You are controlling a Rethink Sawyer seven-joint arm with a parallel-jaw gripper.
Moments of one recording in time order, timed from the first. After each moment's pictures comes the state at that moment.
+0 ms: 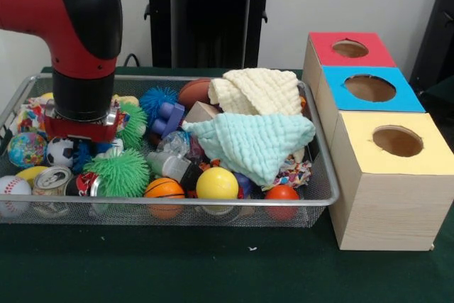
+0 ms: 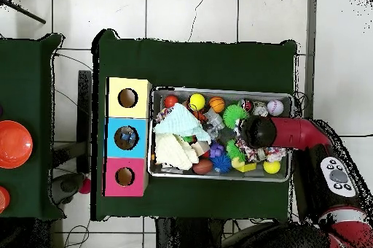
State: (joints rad) arm -0.66 -0.39 0.20 1.38 -0.63 0.57 1.69
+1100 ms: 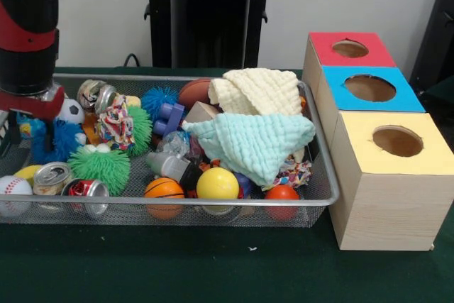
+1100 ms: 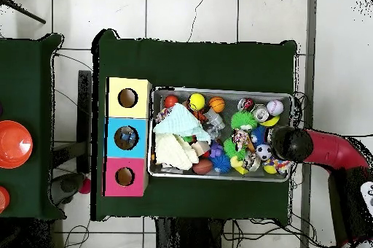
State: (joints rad) arm -0.82 -0.45 0.24 1.42 -0.65 0.59 1.68
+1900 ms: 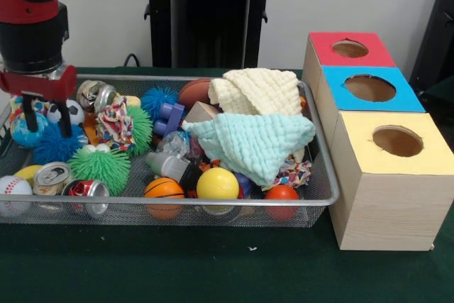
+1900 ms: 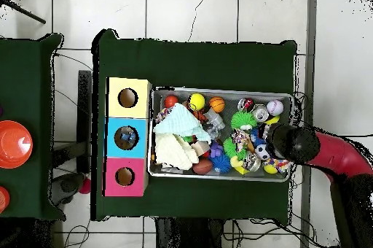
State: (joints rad) arm -0.87 -0.53 0.31 1.53 -0.49 0.59 1.68
